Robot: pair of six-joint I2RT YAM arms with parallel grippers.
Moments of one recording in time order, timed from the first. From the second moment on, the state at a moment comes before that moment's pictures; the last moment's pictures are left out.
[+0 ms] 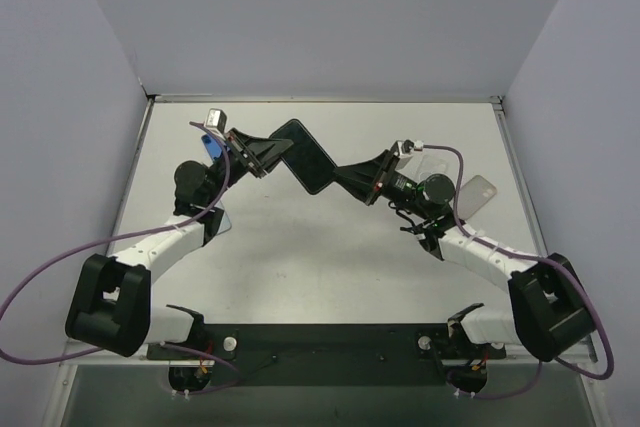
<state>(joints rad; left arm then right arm) -0.33 1.31 0.67 1.02 0.59 -1.60 0.50 1.24 0.52 0.99 -0.58 1.71</state>
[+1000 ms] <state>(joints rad) -0.34 1.43 0.73 1.15 0.30 -1.79 0.54 1.43 0.70 1.10 -0.24 1.97</state>
